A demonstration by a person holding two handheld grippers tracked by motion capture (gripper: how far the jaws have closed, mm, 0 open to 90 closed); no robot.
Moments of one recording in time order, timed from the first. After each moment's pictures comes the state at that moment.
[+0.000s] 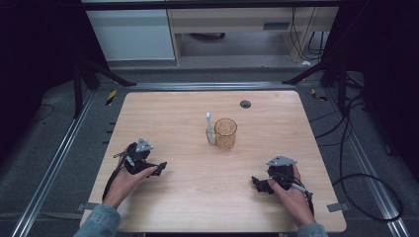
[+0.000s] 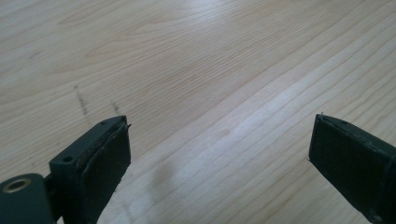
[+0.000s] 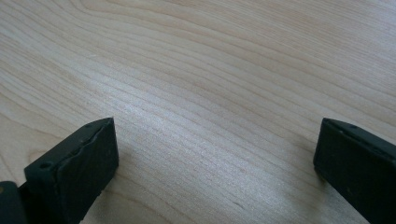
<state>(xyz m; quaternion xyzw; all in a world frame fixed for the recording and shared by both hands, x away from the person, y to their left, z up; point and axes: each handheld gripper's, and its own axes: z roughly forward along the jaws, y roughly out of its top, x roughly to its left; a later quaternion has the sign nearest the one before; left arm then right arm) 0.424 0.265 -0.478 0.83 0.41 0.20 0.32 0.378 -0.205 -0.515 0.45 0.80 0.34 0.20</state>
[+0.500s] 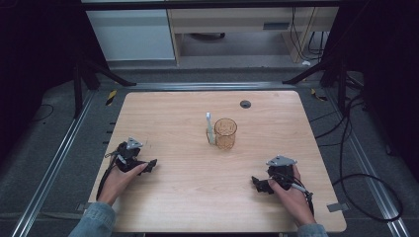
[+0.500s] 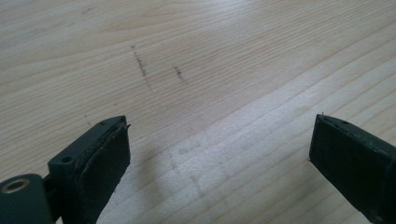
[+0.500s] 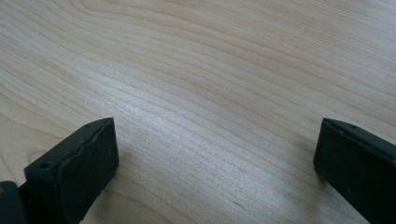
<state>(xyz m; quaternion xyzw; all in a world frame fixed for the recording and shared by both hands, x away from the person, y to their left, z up) 0.437 0.295 -0.494 0.81 0.45 0.20 0.31 0.378 -0.205 -0.515 0.45 0.80 0.34 0.20</state>
